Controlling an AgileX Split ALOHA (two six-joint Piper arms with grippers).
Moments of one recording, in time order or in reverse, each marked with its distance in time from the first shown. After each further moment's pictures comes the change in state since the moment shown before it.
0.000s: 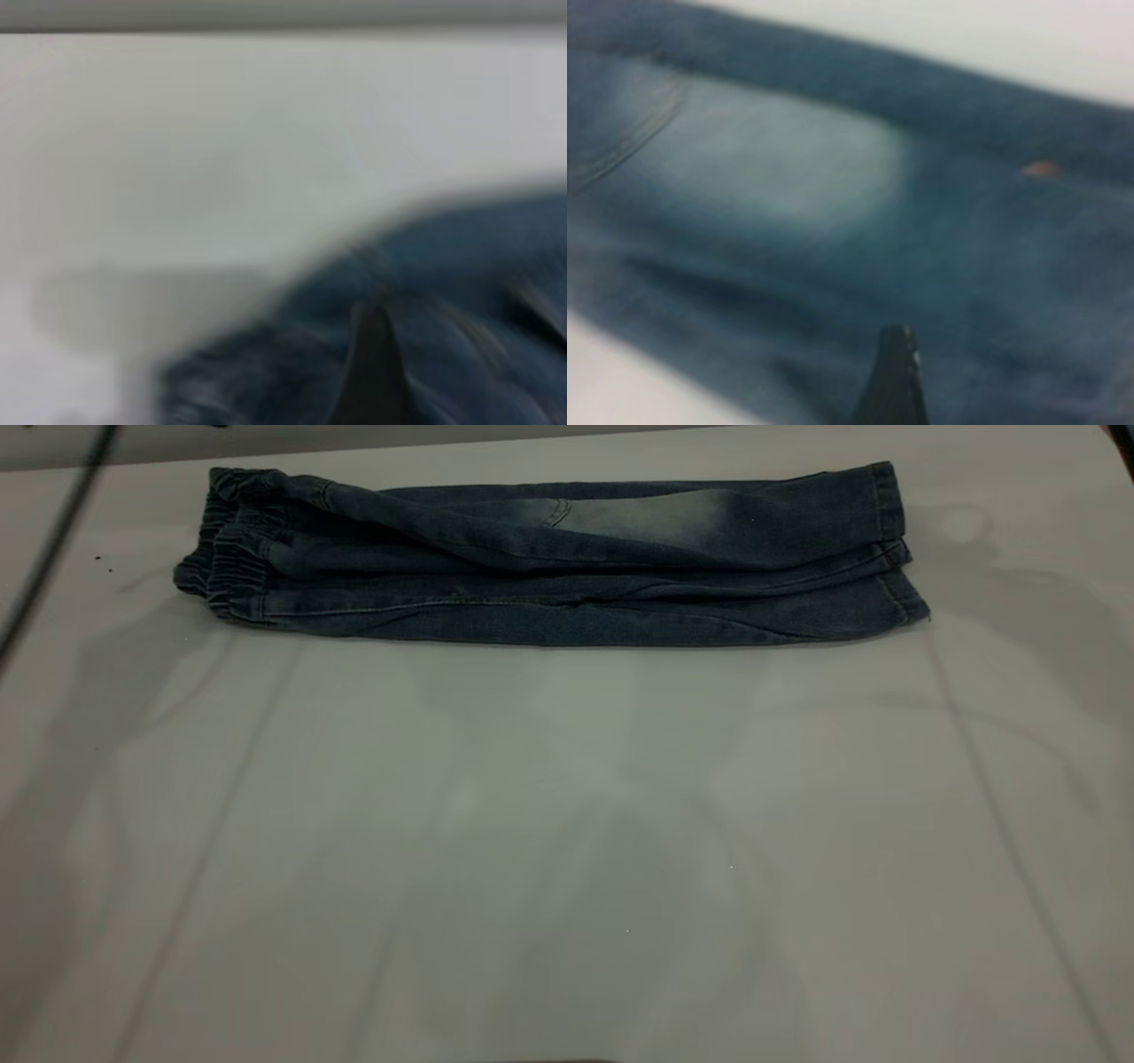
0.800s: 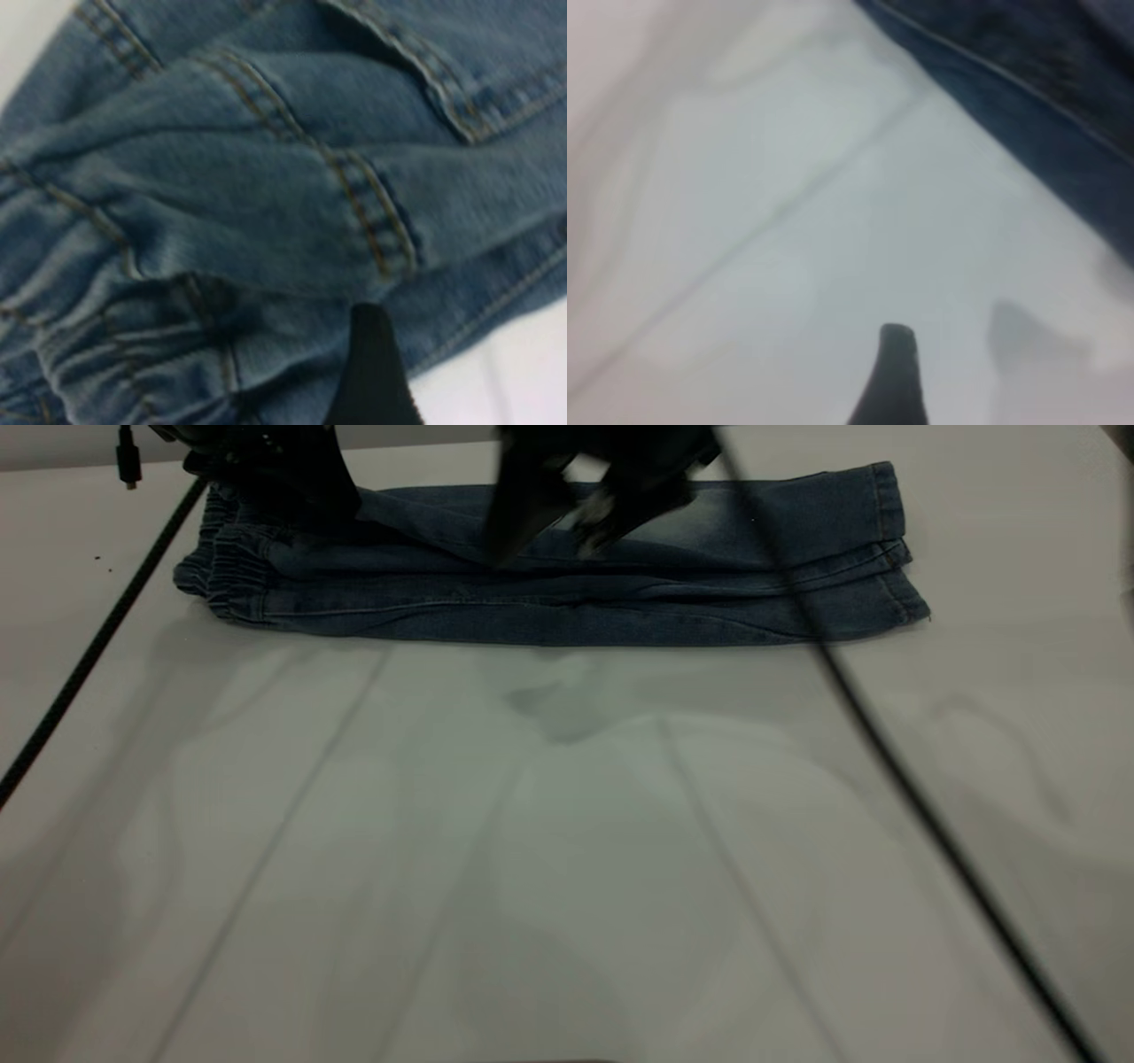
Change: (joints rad) left arm -0.102 0.009 -0.007 0.289 0.224 -0.094; right arm 0.408 0.082 0.000 0.191 -0.030 -0.123
